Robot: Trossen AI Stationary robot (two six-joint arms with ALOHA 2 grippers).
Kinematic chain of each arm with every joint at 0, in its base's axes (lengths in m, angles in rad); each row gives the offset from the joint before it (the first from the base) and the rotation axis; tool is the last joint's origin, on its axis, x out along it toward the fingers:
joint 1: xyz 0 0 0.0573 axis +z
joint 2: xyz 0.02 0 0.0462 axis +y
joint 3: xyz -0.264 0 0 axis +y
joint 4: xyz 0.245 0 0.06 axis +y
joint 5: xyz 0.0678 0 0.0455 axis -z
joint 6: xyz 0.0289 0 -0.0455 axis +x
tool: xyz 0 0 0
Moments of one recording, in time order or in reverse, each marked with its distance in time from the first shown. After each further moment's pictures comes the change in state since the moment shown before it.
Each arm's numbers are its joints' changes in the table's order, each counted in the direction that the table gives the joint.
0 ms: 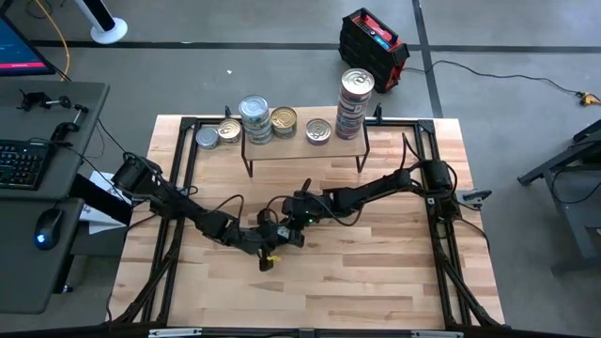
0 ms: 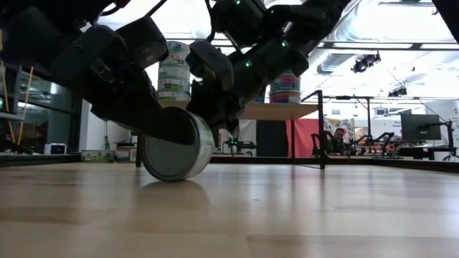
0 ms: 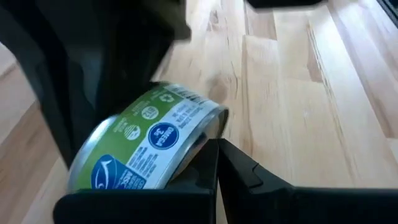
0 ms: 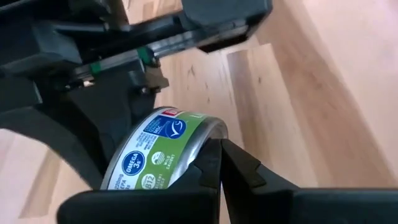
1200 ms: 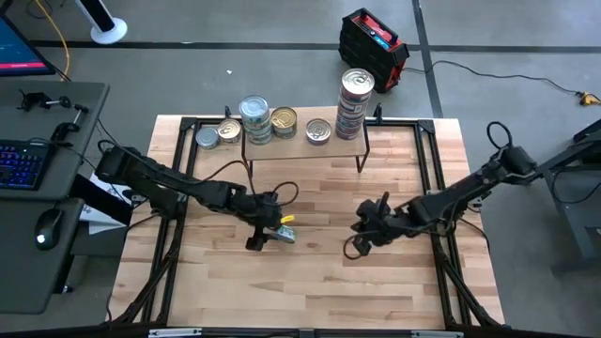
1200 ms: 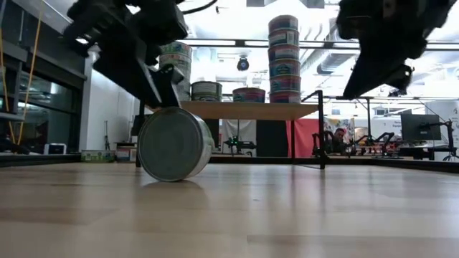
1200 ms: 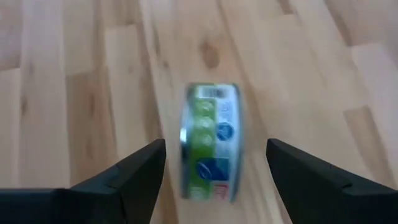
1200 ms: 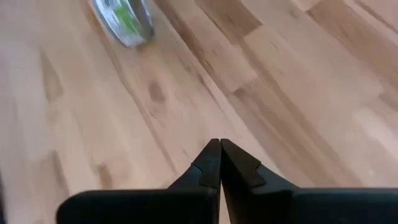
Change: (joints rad) left arm 0.258 -0.199 -0.231 0.686 0.457 0.445; right arm 0.336 -0.741 0.461 0.599 0.451 0.653
